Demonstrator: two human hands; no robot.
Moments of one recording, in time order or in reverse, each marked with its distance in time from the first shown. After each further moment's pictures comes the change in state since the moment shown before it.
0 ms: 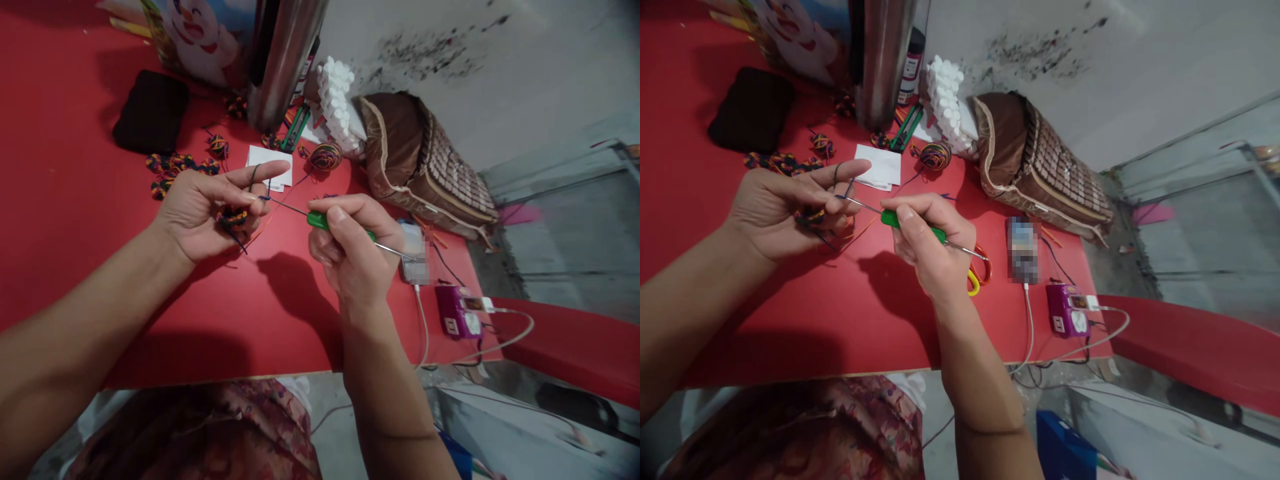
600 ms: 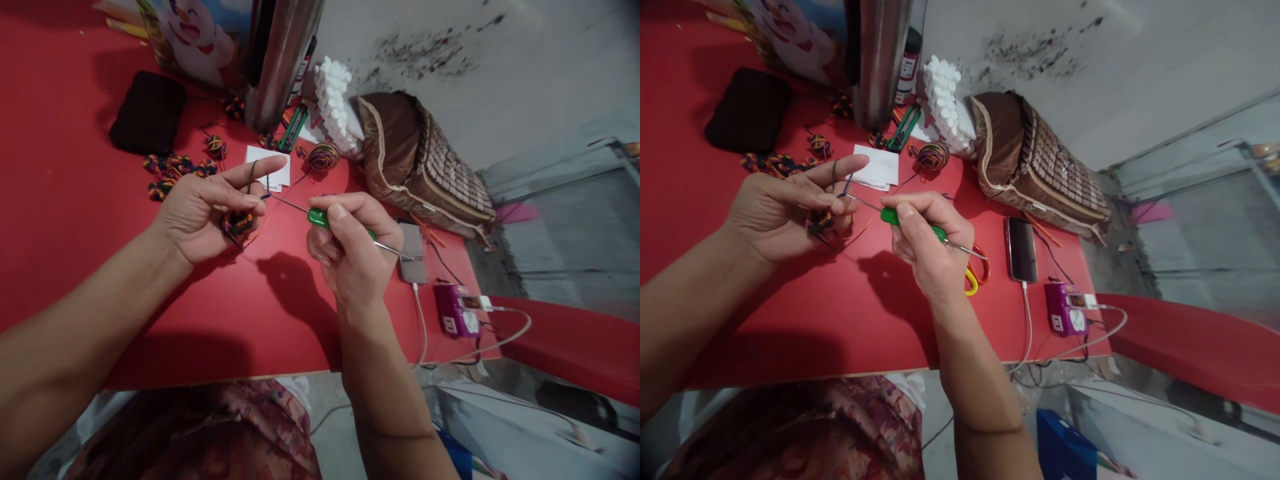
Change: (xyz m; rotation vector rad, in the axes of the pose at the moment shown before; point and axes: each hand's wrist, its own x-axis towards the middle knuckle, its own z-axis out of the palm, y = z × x) left_hand -0.002 -0.002 -0.001 0.038 -0.062 0.033; right_hand 0.000 0.000 0.001 -0.013 0.047 0.016
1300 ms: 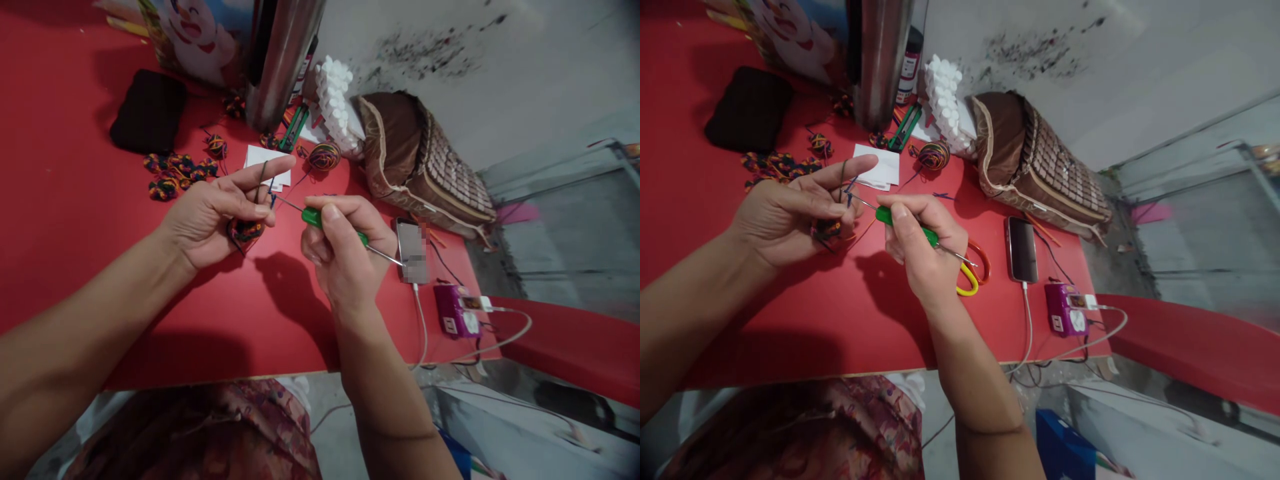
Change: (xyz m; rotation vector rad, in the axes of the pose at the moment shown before) left_hand -0.002 -0.003 0.015 0.008 0.060 0.023; right_hand -0.005 0.005 0.008 0.009 0.030 -0.035
